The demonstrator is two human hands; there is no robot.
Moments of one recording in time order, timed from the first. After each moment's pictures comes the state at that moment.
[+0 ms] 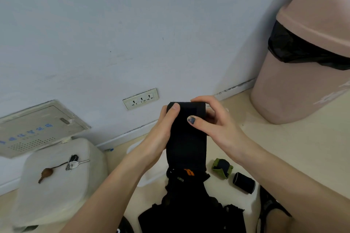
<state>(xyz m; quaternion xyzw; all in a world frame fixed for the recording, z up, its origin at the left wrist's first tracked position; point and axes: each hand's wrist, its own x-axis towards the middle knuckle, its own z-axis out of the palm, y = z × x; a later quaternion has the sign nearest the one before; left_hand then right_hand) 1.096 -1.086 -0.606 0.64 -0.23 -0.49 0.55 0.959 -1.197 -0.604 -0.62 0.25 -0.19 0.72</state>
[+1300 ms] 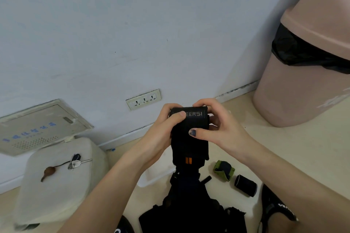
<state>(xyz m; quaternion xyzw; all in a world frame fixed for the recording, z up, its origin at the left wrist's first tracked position) 1.107 -1.086 -0.607 0.61 -0.23 -0.49 0.58 0.957 -1.205 -0.611 -0.69 0.23 -0.17 0.66</state>
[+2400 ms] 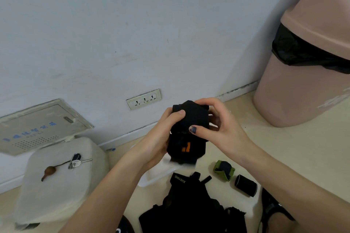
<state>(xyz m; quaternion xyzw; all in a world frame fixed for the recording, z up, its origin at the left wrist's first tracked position) 1.102 -1.080 -0.603 0.61 -0.20 -0.53 0.55 0.956 -1.197 -0.613 -0.68 0.24 -0.21 0.66</state>
